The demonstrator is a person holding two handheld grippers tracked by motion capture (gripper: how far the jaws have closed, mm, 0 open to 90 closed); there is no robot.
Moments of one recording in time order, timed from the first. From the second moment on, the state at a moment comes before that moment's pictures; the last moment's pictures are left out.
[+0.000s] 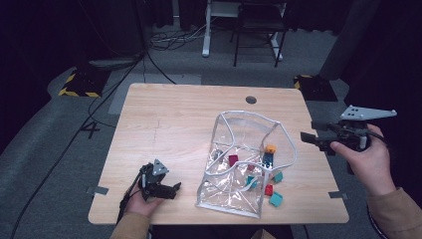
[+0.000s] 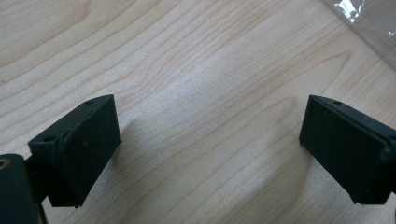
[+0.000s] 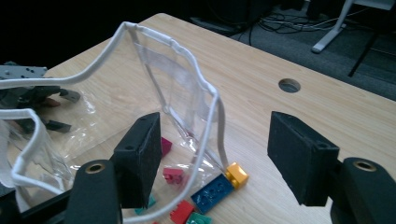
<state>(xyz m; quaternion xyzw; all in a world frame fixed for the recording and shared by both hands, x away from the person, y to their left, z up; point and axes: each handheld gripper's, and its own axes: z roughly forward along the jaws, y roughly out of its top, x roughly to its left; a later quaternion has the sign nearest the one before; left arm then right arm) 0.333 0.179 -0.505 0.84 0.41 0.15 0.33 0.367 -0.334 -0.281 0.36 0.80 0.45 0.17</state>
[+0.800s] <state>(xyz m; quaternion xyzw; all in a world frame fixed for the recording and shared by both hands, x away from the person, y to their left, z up) 0.333 0.179 -0.505 0.84 0.41 0.15 0.33 0.362 -0.350 -0.371 0.39 0.81 0.41 0.15</state>
